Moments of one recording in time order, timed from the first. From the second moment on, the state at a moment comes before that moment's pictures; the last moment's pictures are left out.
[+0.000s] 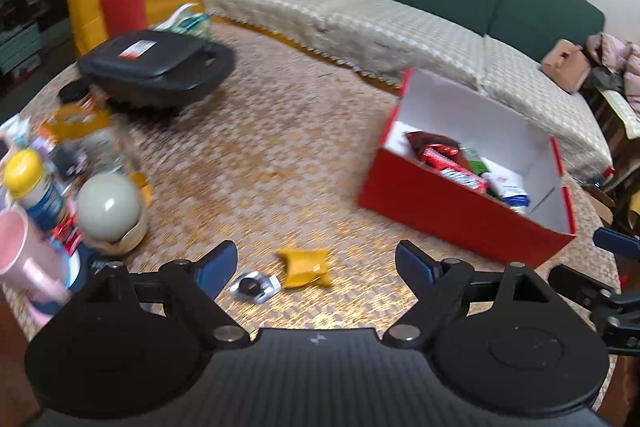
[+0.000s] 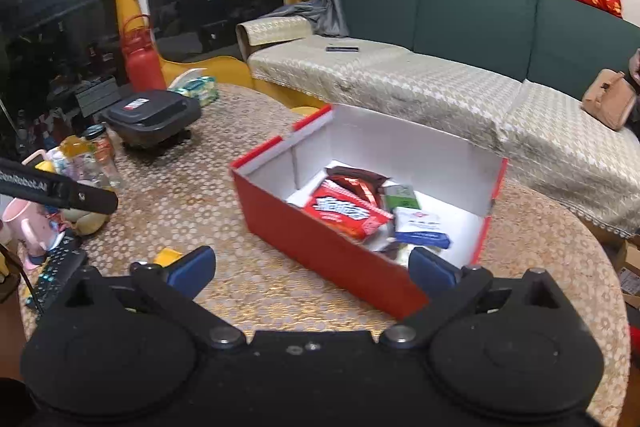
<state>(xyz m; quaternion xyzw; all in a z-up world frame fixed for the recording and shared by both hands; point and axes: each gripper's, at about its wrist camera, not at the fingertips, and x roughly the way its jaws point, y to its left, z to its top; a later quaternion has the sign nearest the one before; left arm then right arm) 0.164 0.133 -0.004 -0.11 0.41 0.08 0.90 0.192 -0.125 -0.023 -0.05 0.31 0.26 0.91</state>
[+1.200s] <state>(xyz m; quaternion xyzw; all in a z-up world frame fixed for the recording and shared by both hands) 0.199 0.181 -0.143 -0.05 0.48 0.03 0.87 0.231 -0.005 -0.102 -0.09 0.40 0.34 0.85</state>
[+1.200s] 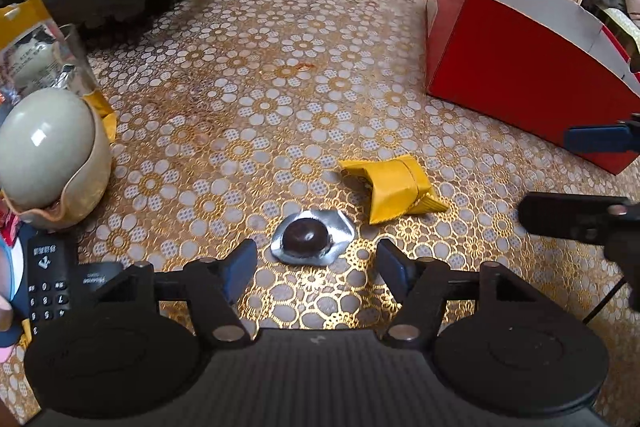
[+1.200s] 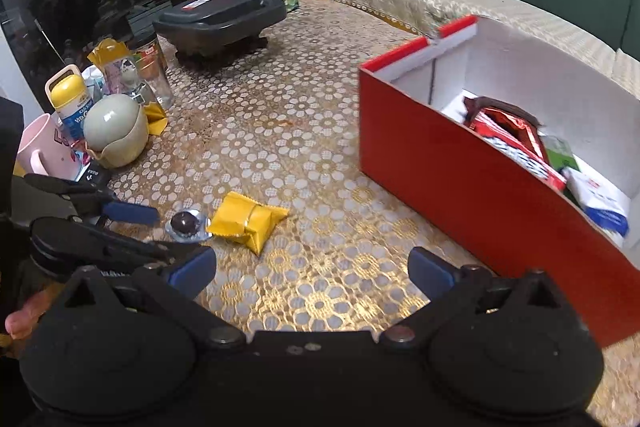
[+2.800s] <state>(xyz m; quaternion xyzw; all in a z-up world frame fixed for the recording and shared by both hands) 0.172 0.182 -0.133 -0.08 0.43 0.06 0.90 0.232 0.019 -0.117 -0.02 0.44 0.29 0.85</state>
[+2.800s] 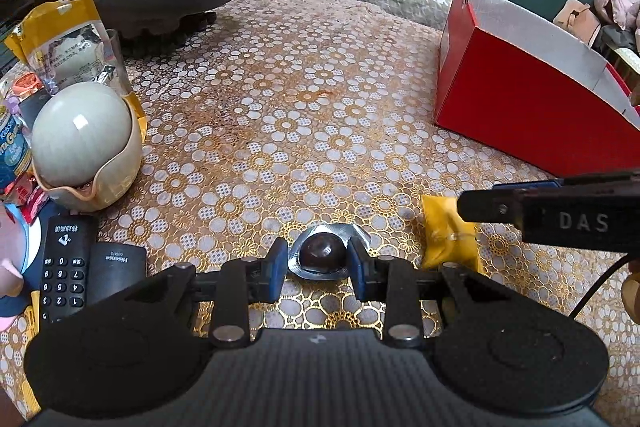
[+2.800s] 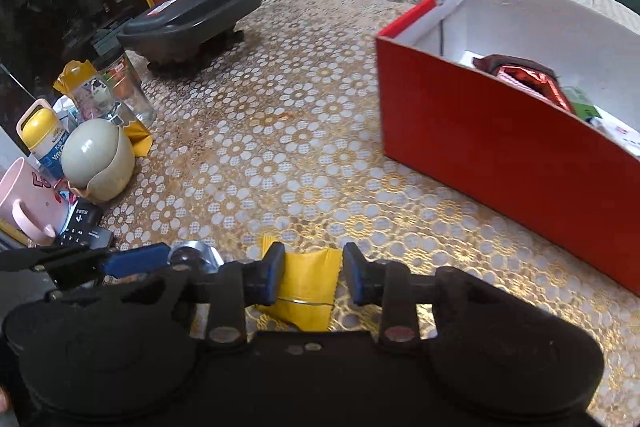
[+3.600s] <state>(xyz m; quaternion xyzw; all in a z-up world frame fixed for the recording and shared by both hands) 0.167 0.192 -0.133 -0.10 0.43 0.07 0.90 0.240 0.064 -0.138 -0.11 0.46 0.29 0.83</state>
